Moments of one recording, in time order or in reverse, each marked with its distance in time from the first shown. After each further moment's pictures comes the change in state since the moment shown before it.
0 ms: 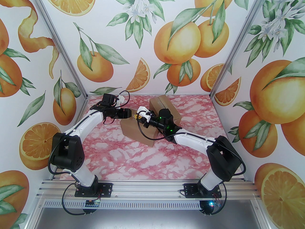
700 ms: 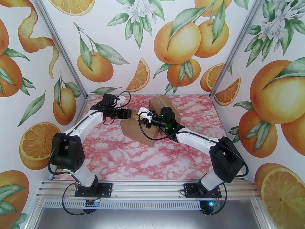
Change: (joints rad) left arm -0.002 0.000 -0.002 -0.002 -0.001 0.044; right arm -0.032 -0.044 0.005 -0.117 -0.090 -0.081
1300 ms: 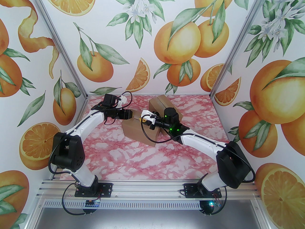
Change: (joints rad) left arm -0.015 0.007 -0.003 0.013 0.019 0.015; right arm -0.030 -0.079 -0.043 -0.091 -0.005 -0.102
